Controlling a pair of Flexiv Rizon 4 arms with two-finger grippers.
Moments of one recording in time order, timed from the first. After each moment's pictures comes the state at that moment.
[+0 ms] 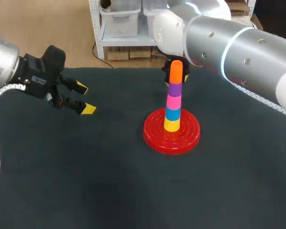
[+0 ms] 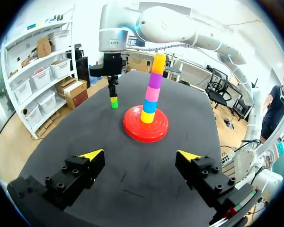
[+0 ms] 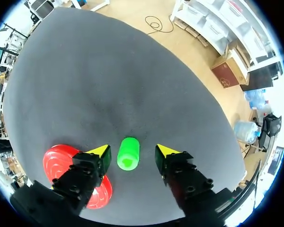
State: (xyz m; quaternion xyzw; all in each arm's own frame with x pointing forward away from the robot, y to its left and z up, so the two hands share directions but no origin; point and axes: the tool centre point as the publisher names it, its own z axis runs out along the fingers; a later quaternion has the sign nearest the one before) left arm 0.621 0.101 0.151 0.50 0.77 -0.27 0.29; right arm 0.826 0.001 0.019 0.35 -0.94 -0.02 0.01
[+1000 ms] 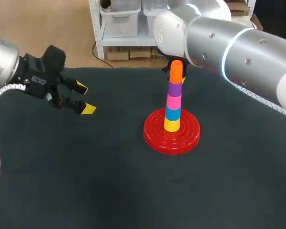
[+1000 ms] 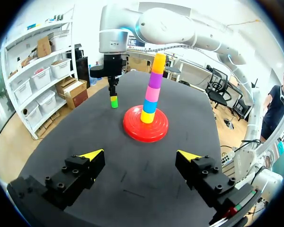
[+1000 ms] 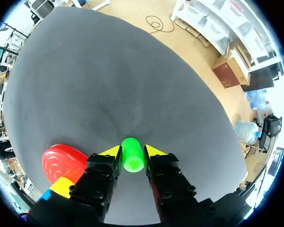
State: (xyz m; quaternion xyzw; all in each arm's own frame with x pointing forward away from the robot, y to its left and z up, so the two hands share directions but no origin) left arm 0.621 0.101 0.151 0.50 0.77 -0.27 0.29; right arm 0.824 0.002 0.018 0.35 -0.93 -0.03 0.01
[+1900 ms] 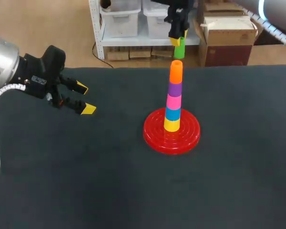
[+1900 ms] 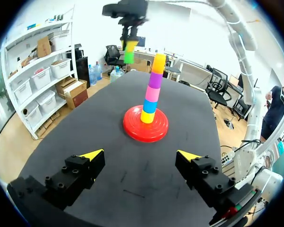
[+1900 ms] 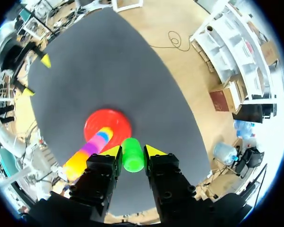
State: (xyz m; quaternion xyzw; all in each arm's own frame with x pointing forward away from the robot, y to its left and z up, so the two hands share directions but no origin) left arm 0.621 0.101 0.151 0.50 0.77 -0.27 0.29; right arm 0.757 0.011 0.232 0.48 -0.87 0.01 0.01
